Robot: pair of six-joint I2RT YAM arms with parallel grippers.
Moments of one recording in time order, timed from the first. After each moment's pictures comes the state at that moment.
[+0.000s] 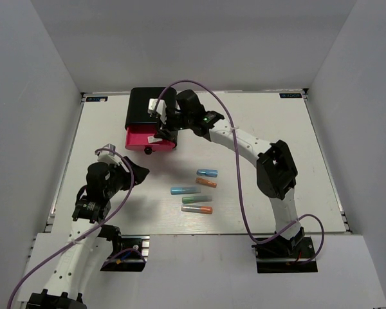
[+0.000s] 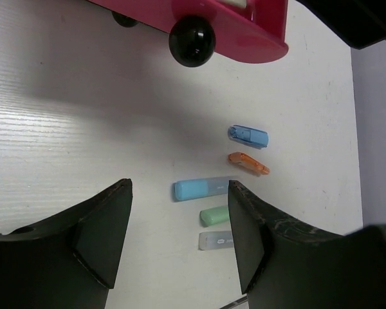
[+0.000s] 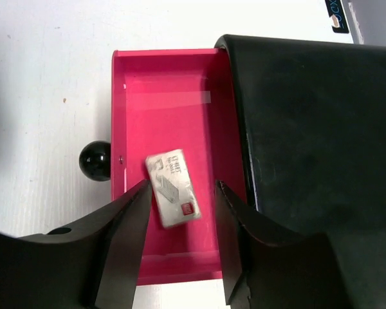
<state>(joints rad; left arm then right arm) -0.14 0.56 0.45 -0.34 0.26 -0.63 0.79 2.07 1.83 -0.22 -0.59 -0.50</state>
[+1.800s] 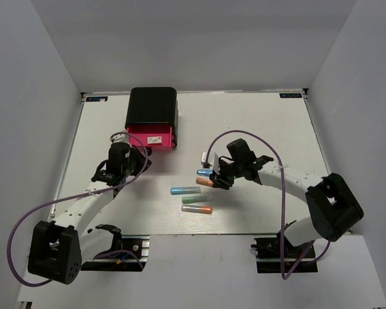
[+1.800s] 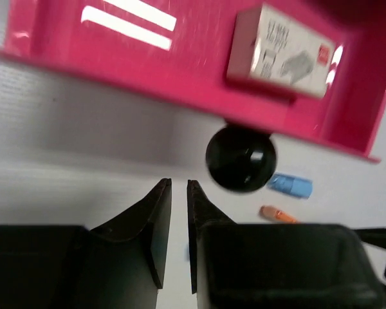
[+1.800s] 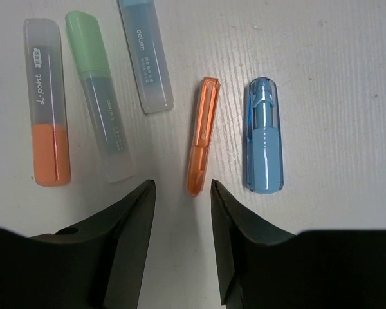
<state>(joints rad) -0.26 1.07 0.55 -0.11 0.05 -0.68 0.65 1.45 0.78 -0.24 -0.54 -0.65</state>
